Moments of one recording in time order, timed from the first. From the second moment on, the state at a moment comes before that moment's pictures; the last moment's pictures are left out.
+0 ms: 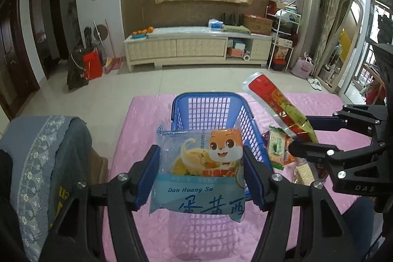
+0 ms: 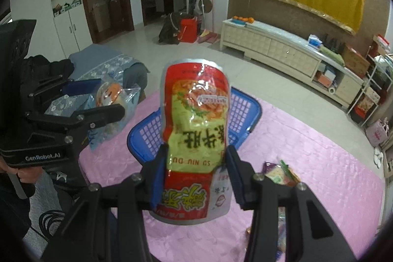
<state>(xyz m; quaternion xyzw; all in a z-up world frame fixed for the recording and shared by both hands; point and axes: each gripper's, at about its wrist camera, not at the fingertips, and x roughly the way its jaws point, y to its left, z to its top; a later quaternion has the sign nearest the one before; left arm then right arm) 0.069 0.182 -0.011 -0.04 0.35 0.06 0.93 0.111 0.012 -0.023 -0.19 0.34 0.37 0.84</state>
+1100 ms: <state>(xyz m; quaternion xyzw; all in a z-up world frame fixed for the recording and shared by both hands) 0.118 0.201 -0.062 -0.07 0.40 0.02 0.91 0.154 0.029 -0.055 -0.18 0.39 0.35 0.83</state>
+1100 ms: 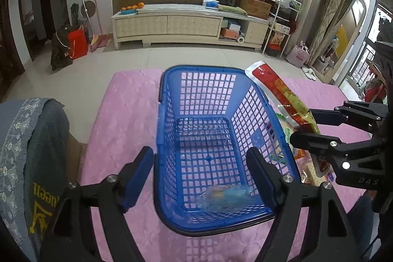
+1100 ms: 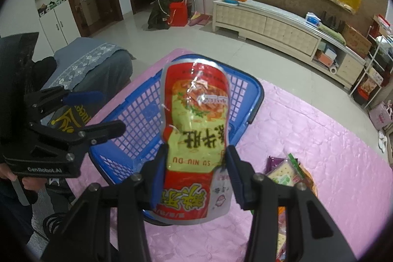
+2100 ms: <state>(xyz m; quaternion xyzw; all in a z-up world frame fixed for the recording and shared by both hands) 0.166 0.236 -0.081 -0.06 0.43 0.04 0.90 0.212 0.100 -0.082 -0.35 0.32 0.40 0.78</state>
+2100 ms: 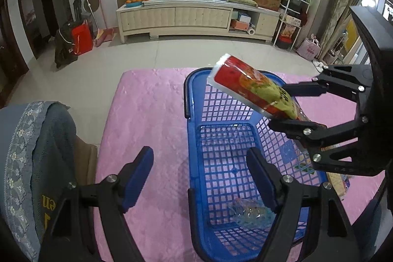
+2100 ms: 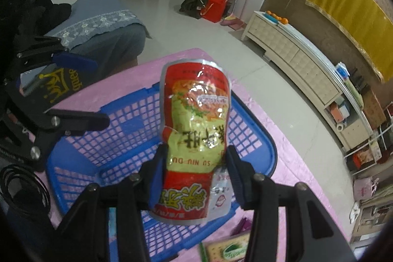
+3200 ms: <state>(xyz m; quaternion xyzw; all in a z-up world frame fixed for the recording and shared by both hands) 0.110 0.169 -0.027 -0.05 0.40 0.02 0.92 0.160 0.014 -0.014 -0.30 0.29 0.33 0.85</state>
